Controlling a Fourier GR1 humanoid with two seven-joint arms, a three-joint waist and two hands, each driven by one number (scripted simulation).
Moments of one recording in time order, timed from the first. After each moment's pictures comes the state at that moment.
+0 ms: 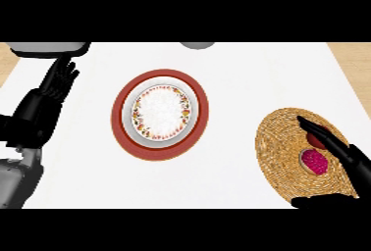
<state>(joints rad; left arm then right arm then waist) -0.27 0.51 -0.15 -1.58 0.27 0.17 0.05 0.11 -0.59 0.16 -1.82 0.15 0.01 -0.26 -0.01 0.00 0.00</state>
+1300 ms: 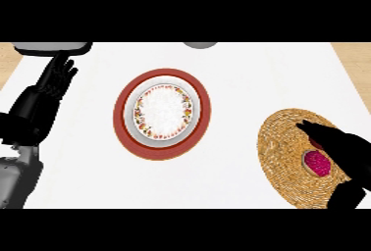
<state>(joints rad) -0.28 0.46 -0.07 -1.58 0.23 0.09 0.08 -0.09 -0.76 0.28 -1.82 0.48 0.50 0.47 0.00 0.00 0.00</state>
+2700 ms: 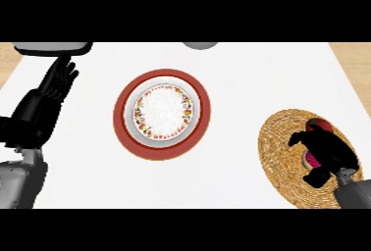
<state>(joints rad) -0.26 0.34 0.03 -1.60 0.11 -0.01 0.09 -0.15 -0.53 0.25 -1.35 0.89 0.28 0.13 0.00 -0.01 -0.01</state>
